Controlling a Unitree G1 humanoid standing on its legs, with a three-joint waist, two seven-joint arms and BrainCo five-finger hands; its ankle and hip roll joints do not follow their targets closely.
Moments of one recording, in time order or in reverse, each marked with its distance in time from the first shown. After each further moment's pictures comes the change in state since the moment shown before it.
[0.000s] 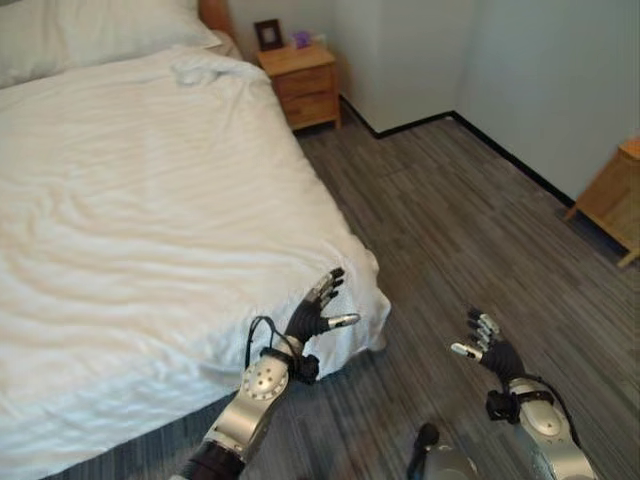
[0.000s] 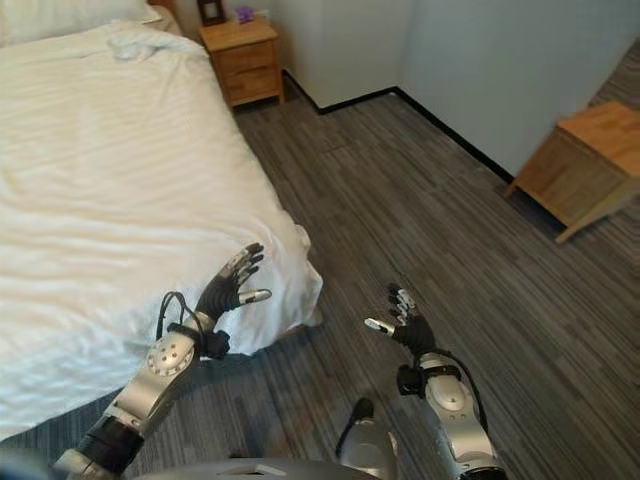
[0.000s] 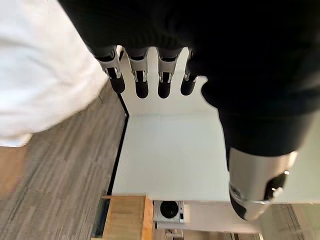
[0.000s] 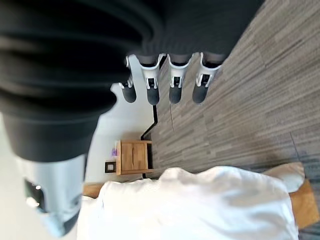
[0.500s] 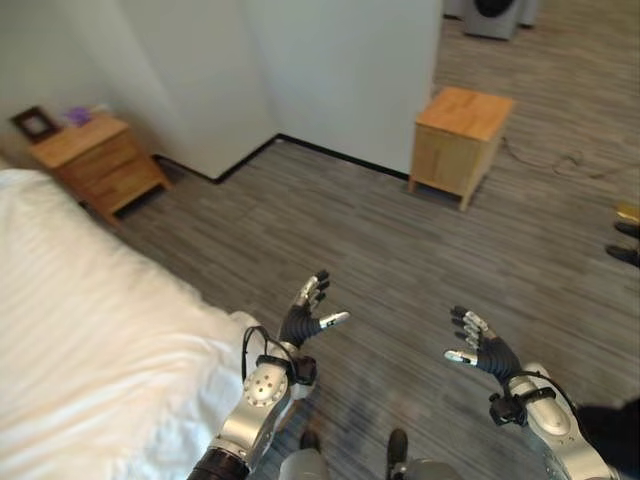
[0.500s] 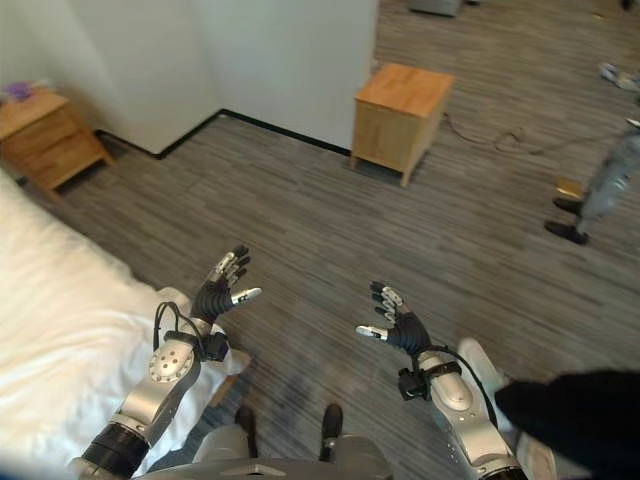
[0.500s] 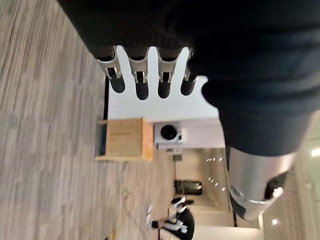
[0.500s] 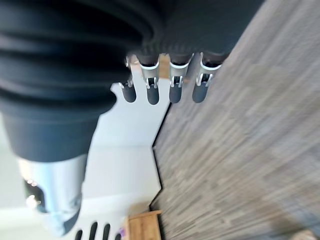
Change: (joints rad) left arm 0.019 -0.100 0.040 0.096 0.000 -0.049 0.075; right arm 0.014 -0.155 0.133 -0.058 0.073 -0.008 0.065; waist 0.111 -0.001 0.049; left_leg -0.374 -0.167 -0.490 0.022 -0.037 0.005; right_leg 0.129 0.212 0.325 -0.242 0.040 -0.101
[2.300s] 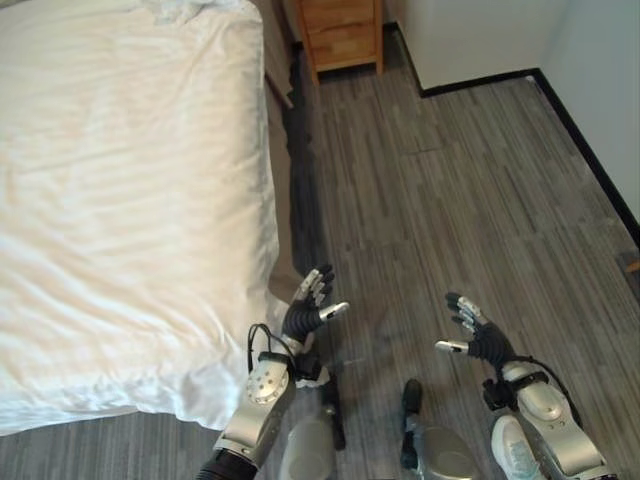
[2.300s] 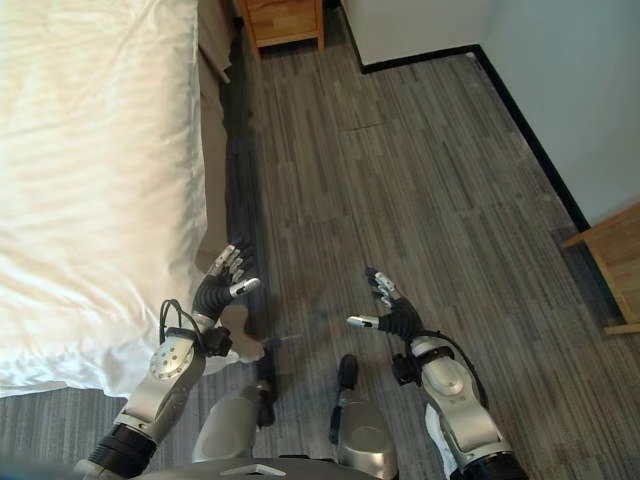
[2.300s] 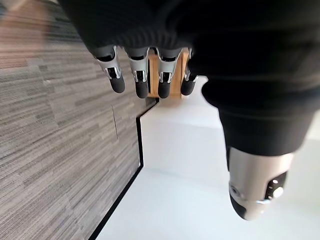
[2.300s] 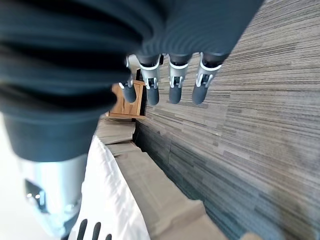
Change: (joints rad) left arm 0.047 -0.004 0.034 -0.107 -0.099 0.035 -0.075; right arm -0.095 0.069 -0.042 -0.036 -0.198 0.042 -0.035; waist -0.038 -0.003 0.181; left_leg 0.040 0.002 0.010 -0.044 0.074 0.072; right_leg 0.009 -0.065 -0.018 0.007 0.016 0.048
